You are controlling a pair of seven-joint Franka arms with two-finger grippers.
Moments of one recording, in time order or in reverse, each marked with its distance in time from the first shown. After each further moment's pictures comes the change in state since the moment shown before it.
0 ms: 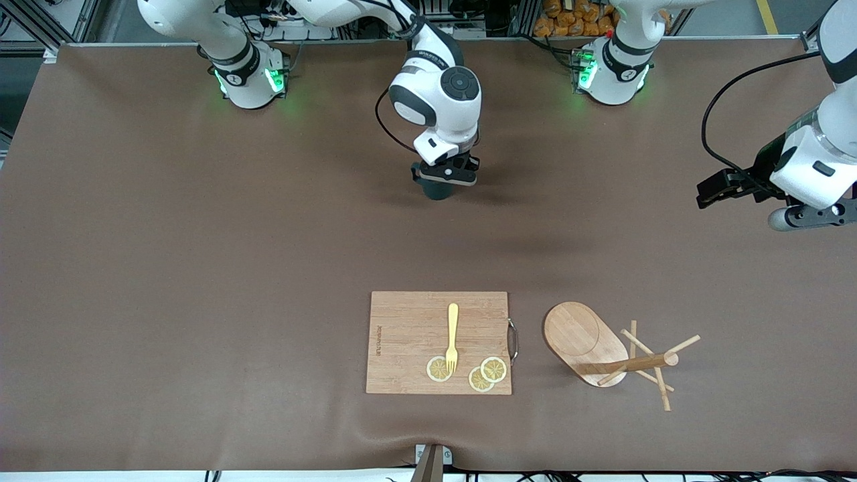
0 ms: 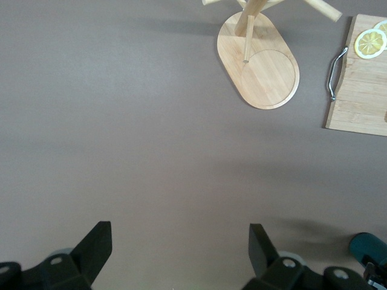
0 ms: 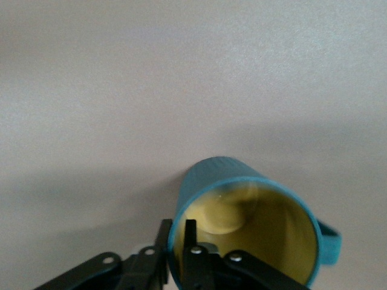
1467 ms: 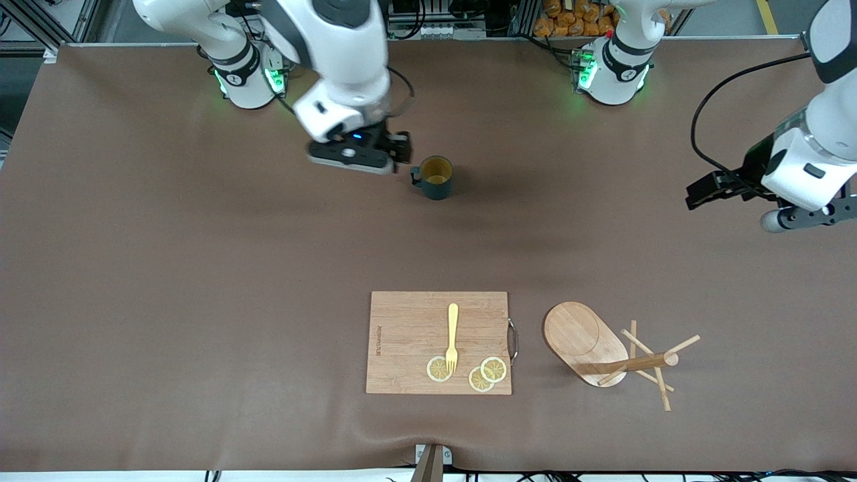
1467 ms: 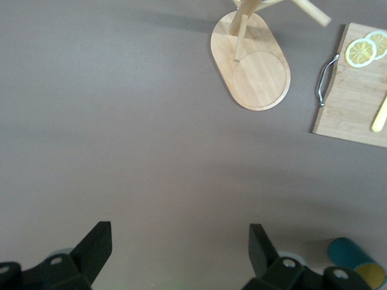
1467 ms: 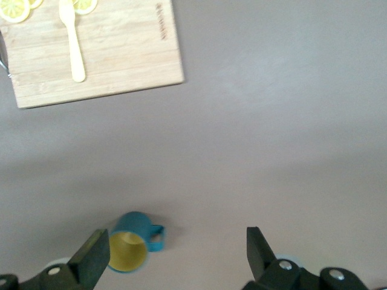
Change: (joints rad) left arm -0.039 0.003 -0.002 0.000 -0.030 0.001 -0.130; right arm -0.312 -0.416 -0.014 0.169 -0.013 -0.590 -0.369
